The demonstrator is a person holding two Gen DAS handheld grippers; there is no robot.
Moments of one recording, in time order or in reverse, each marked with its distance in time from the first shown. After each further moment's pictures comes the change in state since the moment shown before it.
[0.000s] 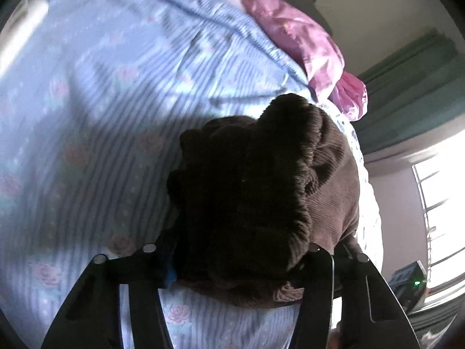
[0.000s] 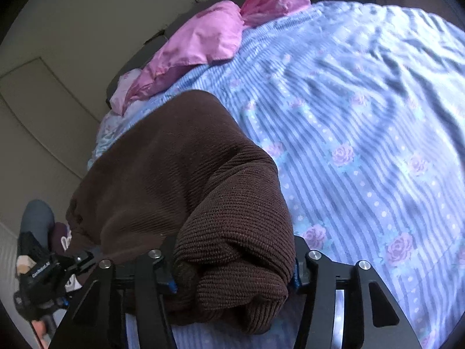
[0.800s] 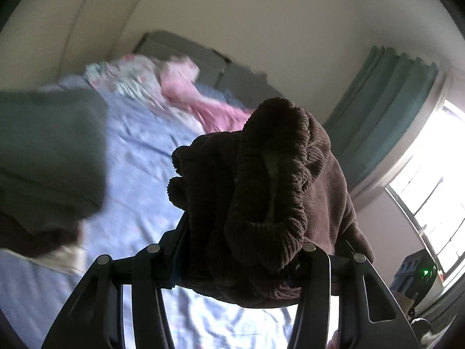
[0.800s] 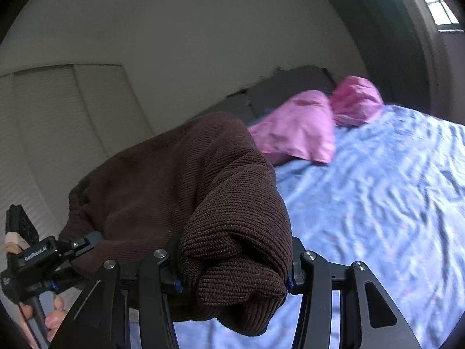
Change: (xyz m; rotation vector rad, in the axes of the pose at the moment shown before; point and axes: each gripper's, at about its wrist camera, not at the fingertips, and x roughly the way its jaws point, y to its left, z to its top) left arm -0.266 -0.025 0.018 0.186 -0.425 -0.050; right arm -0.148 0.164 0.015 -0.267 -0.306 0.241
